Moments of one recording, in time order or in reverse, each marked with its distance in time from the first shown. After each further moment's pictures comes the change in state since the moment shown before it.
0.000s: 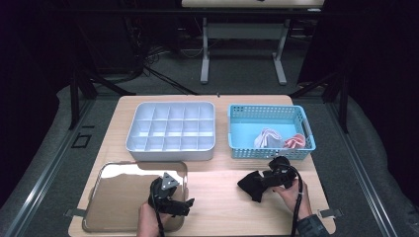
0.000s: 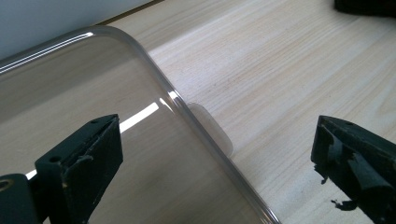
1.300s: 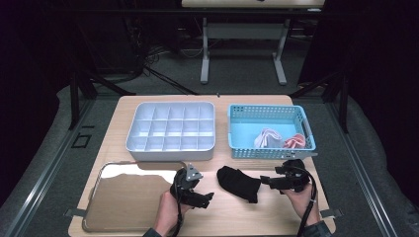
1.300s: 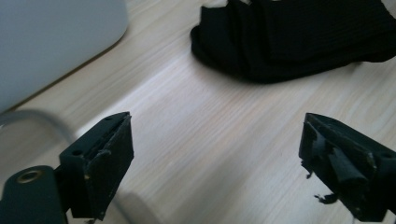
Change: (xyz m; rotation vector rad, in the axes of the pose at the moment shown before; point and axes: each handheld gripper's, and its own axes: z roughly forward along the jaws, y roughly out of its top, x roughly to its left) left arm -0.034 0.049 0.032 0.019 -0.081 0.111; right arm 0.000 -0.017 -0.037 -0.171 -0.019 0.041
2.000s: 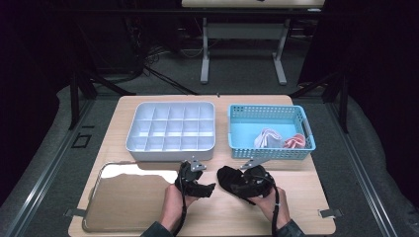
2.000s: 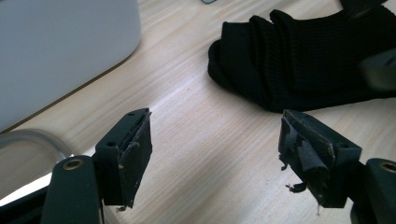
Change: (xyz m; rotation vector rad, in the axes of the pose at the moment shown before) left arm 0.011 0.011 0.011 0.000 0.026 -0.069; right arm 0.088 0.017 0.055 0.113 -0.018 -0.229
